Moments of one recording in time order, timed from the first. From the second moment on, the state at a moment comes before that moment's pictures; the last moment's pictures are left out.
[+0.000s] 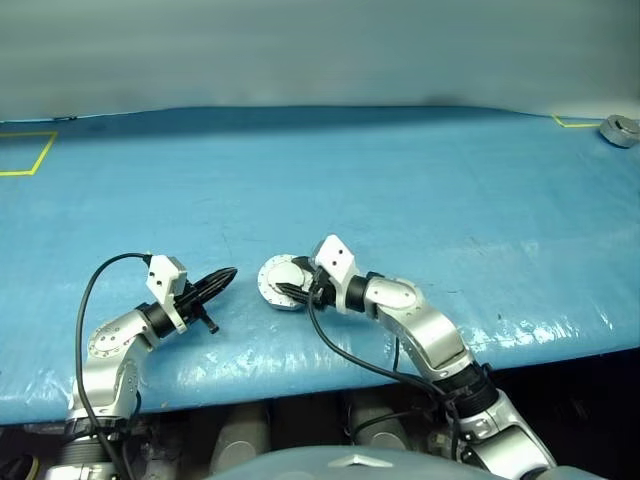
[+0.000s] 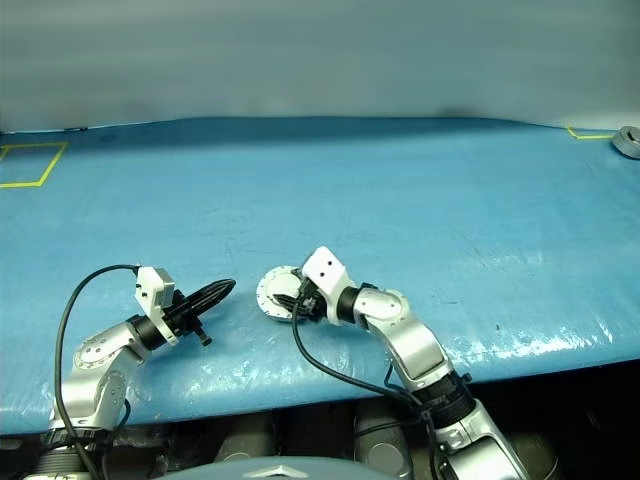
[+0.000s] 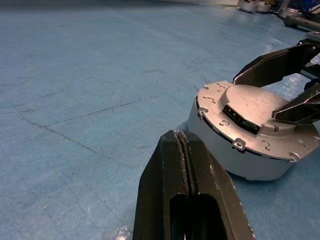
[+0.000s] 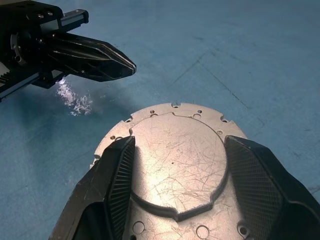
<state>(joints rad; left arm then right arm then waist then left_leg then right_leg) 0.04 0.44 0.15 0.02 -0.41 0.10 -0.91 -0.29 -0.22 0.39 -0.16 0.16 0.51 0.63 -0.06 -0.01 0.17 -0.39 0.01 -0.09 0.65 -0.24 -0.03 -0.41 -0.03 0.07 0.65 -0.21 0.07</state>
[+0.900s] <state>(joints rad) 0.04 0.45 0.15 0.02 -0.41 0.10 -0.91 -0.30 -0.20 0.41 -0.17 0.13 0.48 0.63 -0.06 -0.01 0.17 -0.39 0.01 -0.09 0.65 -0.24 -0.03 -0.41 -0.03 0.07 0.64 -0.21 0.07</state>
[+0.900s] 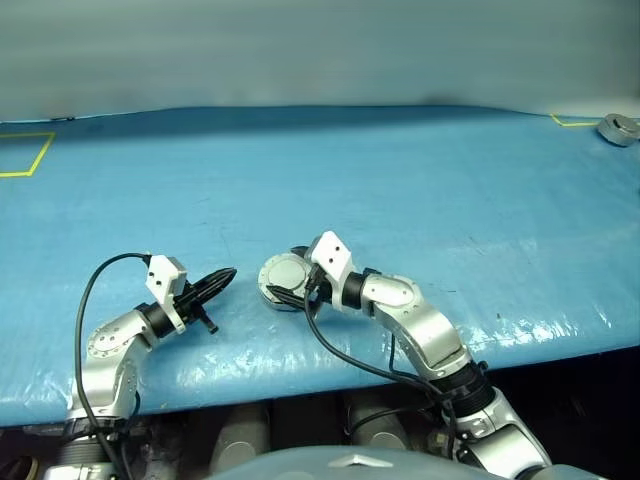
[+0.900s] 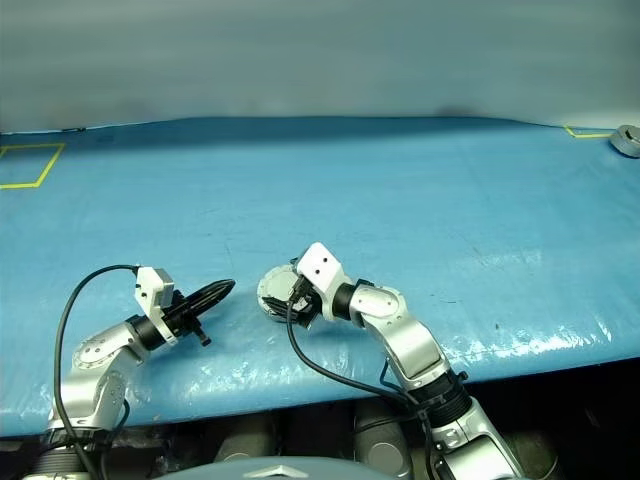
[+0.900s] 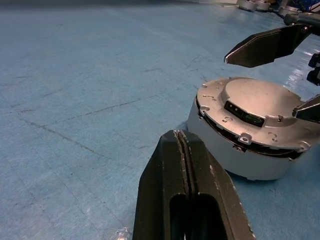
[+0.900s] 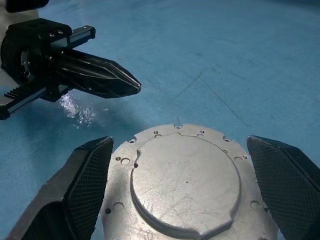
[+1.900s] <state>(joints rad) 0.05 0.47 0.15 0.02 -0.41 0.10 -0.90 -0.31 -0.20 0.43 -0.12 0.07 0.48 0.61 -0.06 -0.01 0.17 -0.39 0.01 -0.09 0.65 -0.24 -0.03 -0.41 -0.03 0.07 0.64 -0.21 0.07</state>
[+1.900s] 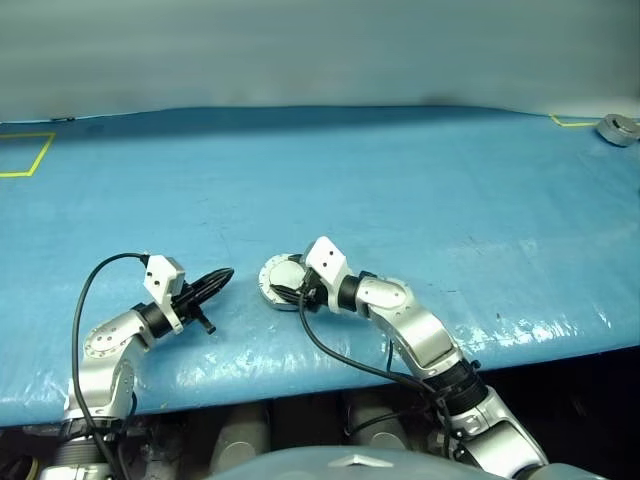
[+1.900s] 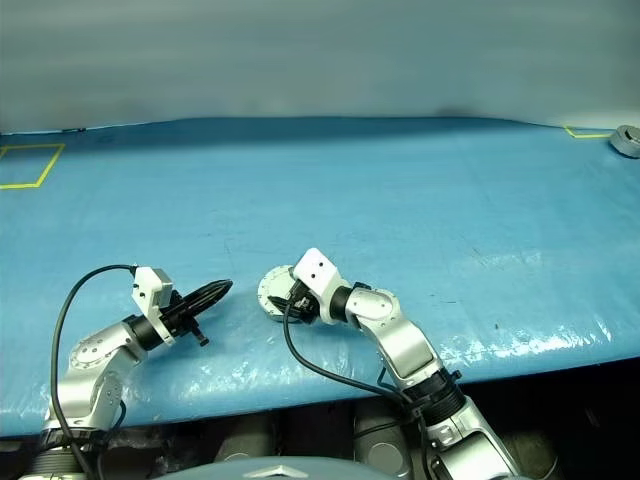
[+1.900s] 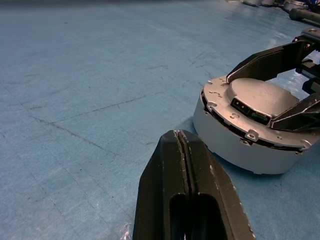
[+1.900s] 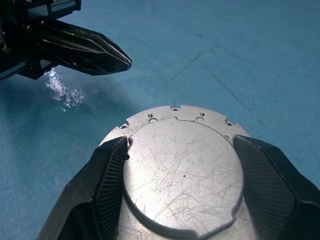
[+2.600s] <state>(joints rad) 0.06 0.47 0.15 0.02 -0.40 0.10 -0.89 -0.34 -0.18 0.45 -0.17 0.05 0.63 0.58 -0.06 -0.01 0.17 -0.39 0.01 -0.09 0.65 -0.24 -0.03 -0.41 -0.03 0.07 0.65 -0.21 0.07</state>
